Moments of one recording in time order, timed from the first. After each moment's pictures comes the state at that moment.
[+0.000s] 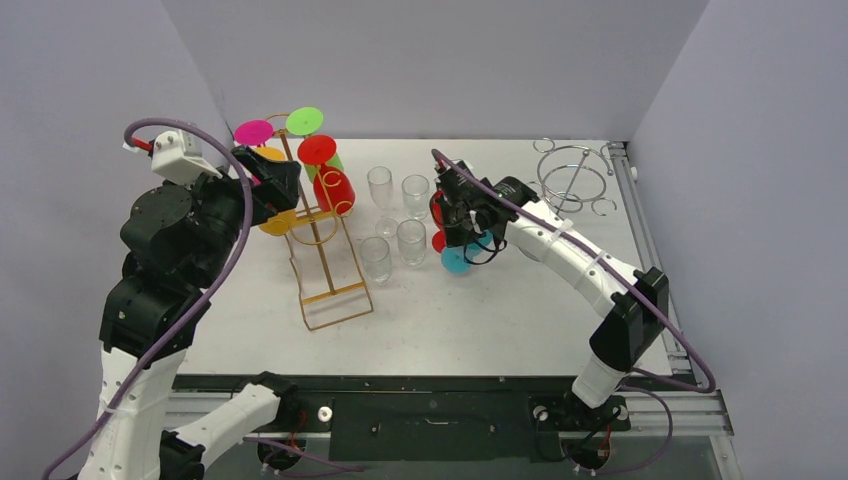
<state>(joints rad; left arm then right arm) -0.42 0.92 1.61 -0.76 -0.31 -0.53 0.75 1.67 1.65 -0.99 0.13 0.43</state>
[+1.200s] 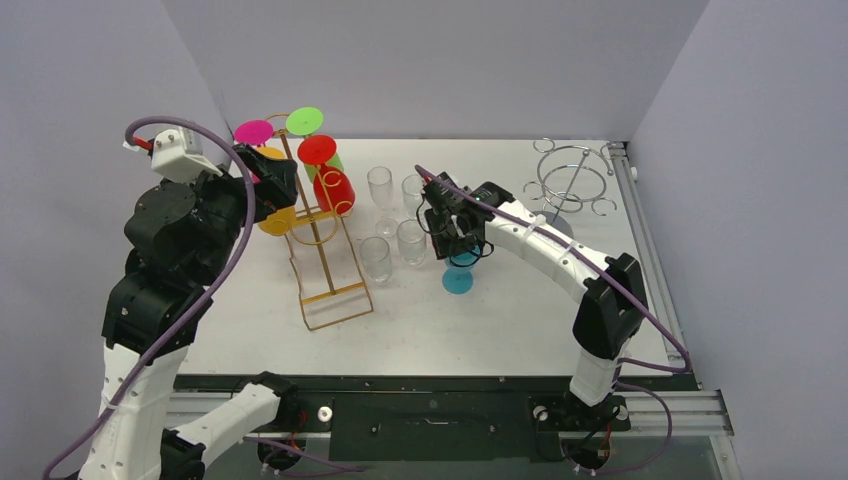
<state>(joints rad) -0.42 0.93 1.61 -0.76 -0.35 -0.51 0.77 1.78 1.63 -0.98 0.13 0.39</state>
